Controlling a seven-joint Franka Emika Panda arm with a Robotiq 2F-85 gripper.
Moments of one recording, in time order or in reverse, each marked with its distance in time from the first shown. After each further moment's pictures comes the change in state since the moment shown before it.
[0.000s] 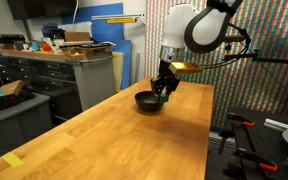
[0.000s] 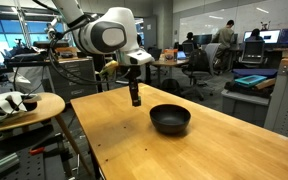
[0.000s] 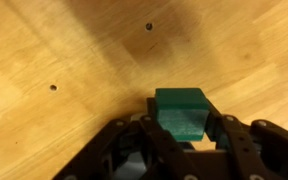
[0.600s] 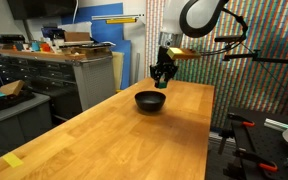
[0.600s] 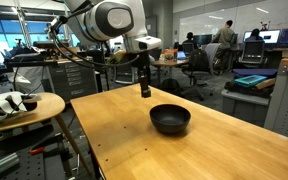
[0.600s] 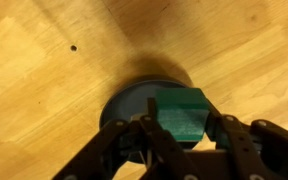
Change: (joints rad) arm 0.113 -0.070 -0.176 0.057 0.004 -0.099 -0.052
